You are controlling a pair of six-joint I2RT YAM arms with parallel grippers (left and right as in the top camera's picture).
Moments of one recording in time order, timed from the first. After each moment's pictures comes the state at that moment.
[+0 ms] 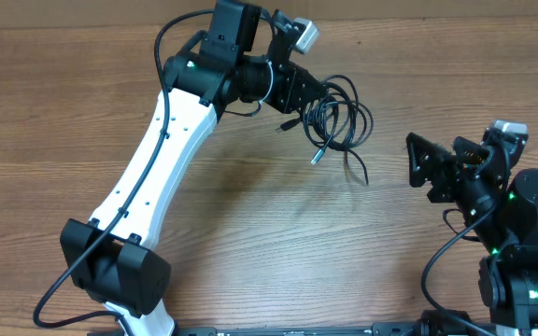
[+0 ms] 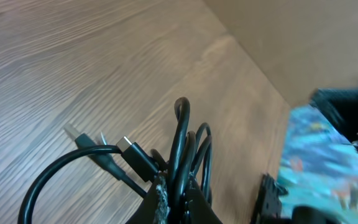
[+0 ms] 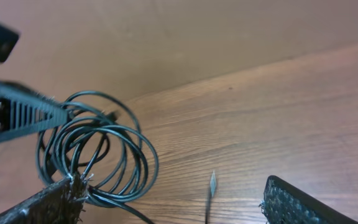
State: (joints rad) left arm -0.40 1.85 1.86 -0.82 0.80 -0.05; right arm -0.03 0.72 0.86 -0.48 -0.29 0.31
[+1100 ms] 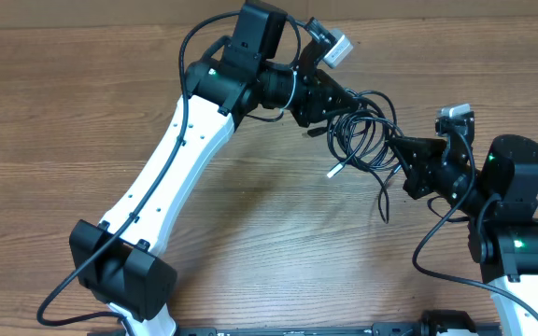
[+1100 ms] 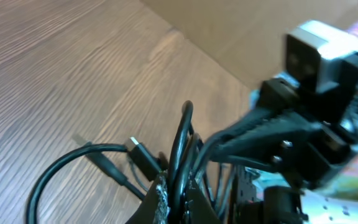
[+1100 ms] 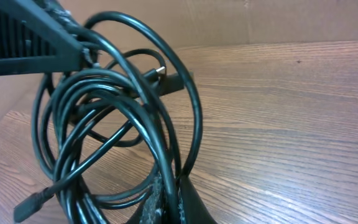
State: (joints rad) left arm -0.48 1.85 1.86 -0.76 0.93 0.00; right arm -0.03 0.92 0.86 -0.45 -0.58 0.07
